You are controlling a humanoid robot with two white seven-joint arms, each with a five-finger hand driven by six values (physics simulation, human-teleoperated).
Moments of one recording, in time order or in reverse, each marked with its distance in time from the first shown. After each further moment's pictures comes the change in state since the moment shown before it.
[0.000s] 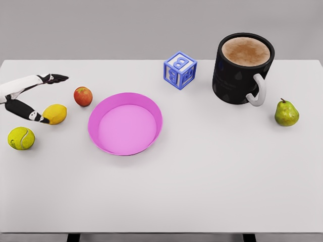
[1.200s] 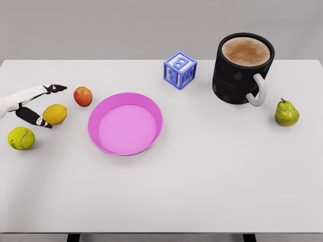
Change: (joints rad) left arm -0.014 -0.150 0.008 0.150 -0.247 0.064 0.000; right arm 0.000 0.000 0.000 0.000 0.000 0.000 0.000
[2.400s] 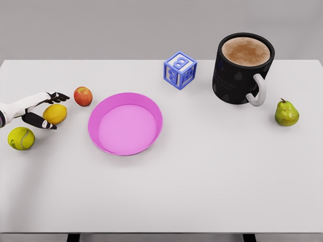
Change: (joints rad) left arm 0.011 -0.070 0.019 0.078 -0.073 -0.003 0.000; right arm 0.000 0.000 0.000 0.000 0.000 0.000 0.000
